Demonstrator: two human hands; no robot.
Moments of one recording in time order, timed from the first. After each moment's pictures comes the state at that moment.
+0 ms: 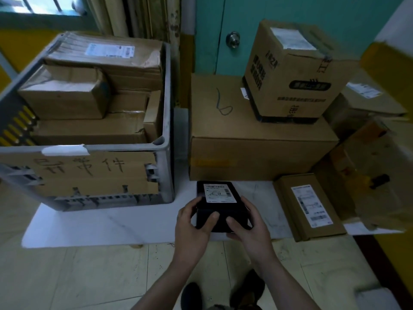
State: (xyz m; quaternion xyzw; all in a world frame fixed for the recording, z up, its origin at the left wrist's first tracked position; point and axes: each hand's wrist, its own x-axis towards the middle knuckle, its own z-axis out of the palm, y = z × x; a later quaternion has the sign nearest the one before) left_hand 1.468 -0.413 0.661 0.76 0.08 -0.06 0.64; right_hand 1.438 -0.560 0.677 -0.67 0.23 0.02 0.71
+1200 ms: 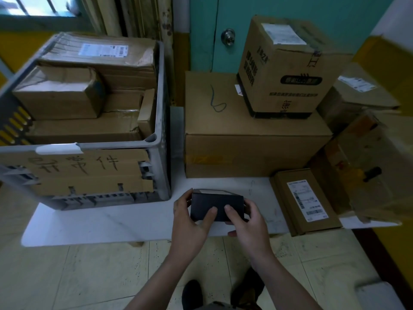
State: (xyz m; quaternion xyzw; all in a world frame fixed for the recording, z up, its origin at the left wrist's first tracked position) left_hand 1.466 -0.417 0.671 0.77 0.05 -0.05 0.63; right_hand 1.438 -0.558 0.694 -0.71 0.26 0.00 0.66
